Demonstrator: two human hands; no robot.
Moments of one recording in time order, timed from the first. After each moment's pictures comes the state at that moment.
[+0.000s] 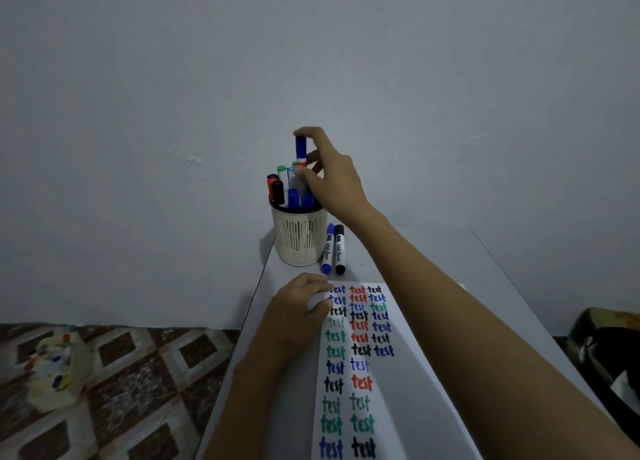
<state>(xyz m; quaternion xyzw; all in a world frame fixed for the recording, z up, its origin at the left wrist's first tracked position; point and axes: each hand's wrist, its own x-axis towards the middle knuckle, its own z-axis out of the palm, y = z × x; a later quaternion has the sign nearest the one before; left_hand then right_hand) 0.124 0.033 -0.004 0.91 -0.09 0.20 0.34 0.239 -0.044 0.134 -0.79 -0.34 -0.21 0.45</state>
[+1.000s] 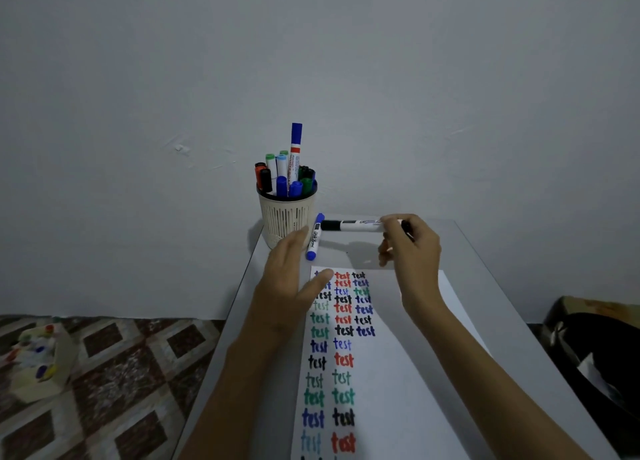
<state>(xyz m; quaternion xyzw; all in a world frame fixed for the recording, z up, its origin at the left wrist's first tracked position) 0.119 0.017 0.008 0.87 -0.07 0.28 0.40 0.162 -0.152 0.060 -0.68 -0.08 -0.18 0.71</state>
